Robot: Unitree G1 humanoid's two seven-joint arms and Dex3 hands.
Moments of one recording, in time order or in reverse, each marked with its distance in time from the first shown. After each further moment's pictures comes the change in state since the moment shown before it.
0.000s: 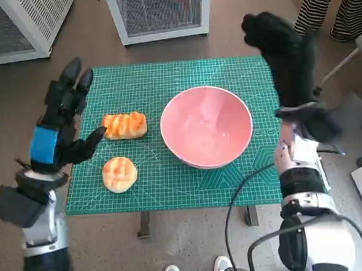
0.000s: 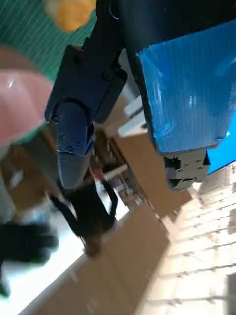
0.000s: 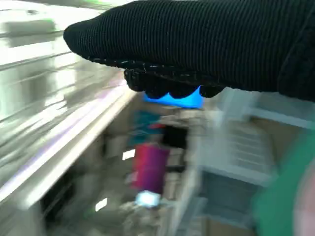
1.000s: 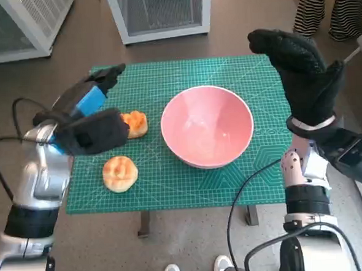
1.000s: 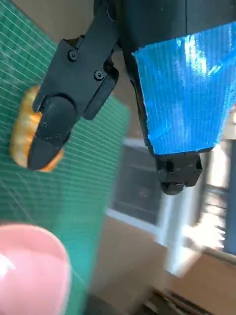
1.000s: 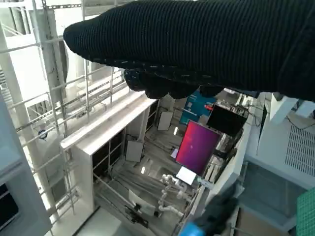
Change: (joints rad) left arm -0.379 0.148 -0.428 0.242 0.572 0.499 -0.104; right arm 0.150 0.002 0.042 -0.302 0.123 0.100 0.124
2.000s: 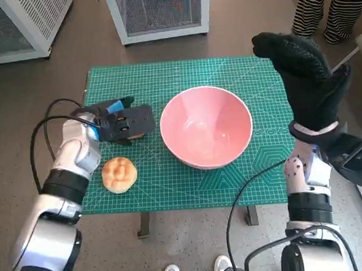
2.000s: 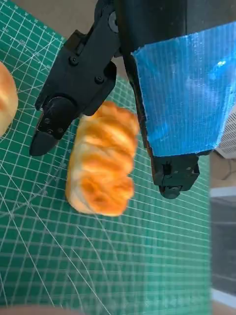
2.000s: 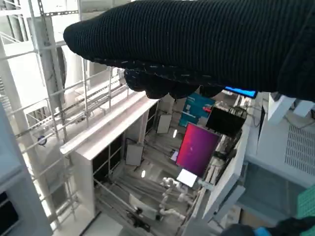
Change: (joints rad) left arm -0.260 -0.157 -0.235 0.714 0.097 -0.047 0.062; right arm 0.050 0.002 0.014 -0.109 0.020 0.071 -0.034
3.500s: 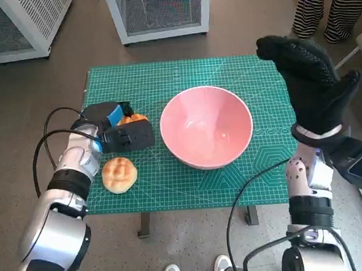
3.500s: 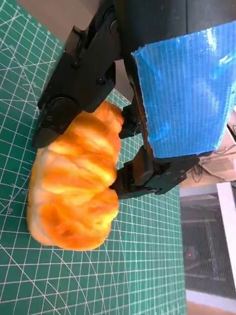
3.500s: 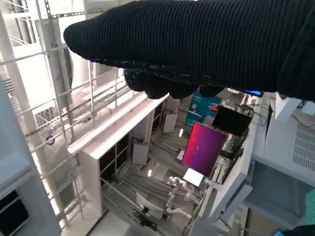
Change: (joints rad) left arm -0.035 -0.025 -0.046 0.281 0.023 -0.236 0.386; right arm 0.025 0.000 0.001 -0.039 0.032 0.002 0.025
